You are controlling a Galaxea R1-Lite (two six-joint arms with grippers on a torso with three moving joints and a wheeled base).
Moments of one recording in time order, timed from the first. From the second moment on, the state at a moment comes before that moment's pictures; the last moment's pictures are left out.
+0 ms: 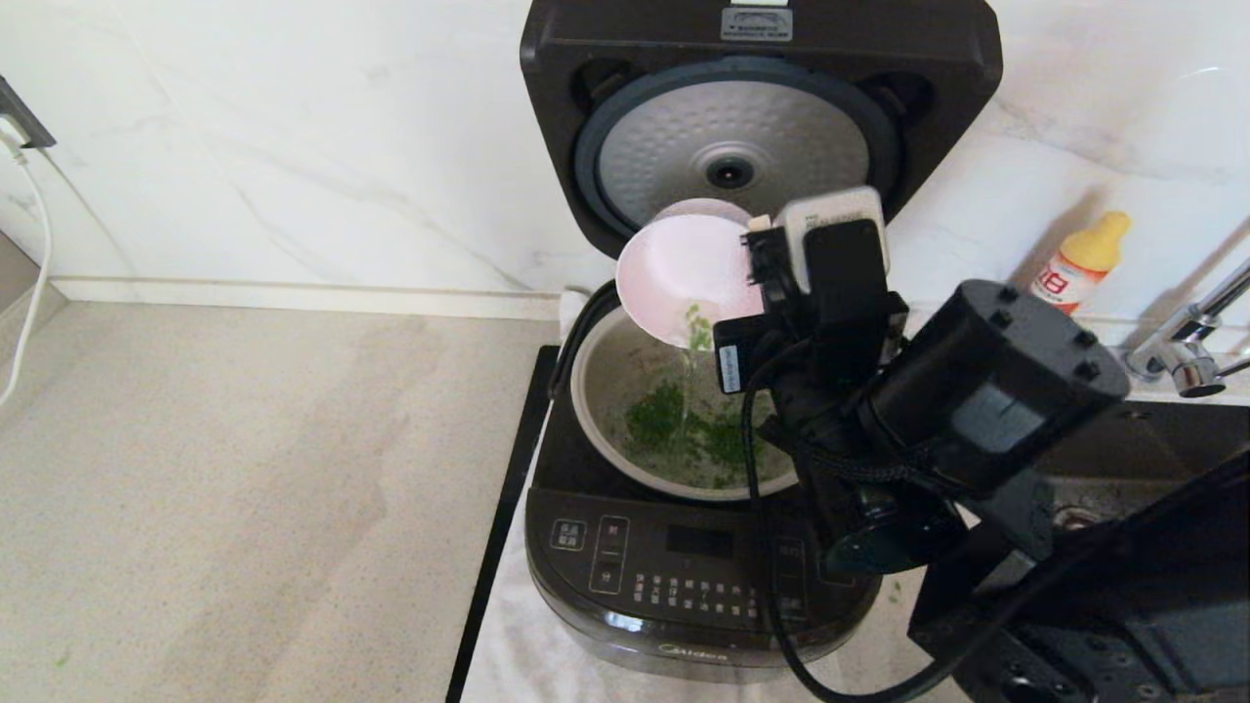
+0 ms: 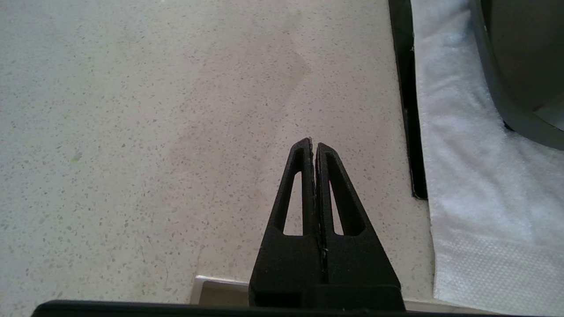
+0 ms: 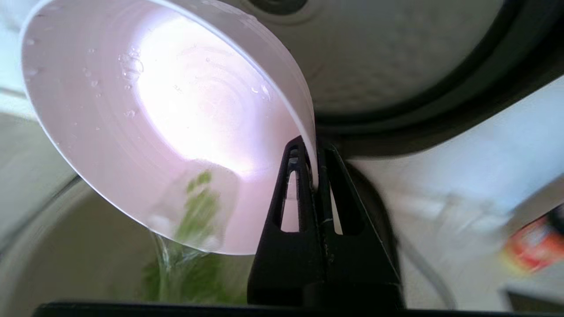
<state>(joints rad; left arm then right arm) -0.02 0.00 -0.04 0.09 0.01 -0.01 0.87 1.91 -0.98 -1.38 -0.79 -0.48</state>
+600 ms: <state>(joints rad) -0.02 0.00 -0.04 0.09 0.01 -0.01 0.89 1.94 -0.94 -1.52 -0.79 -0.56</state>
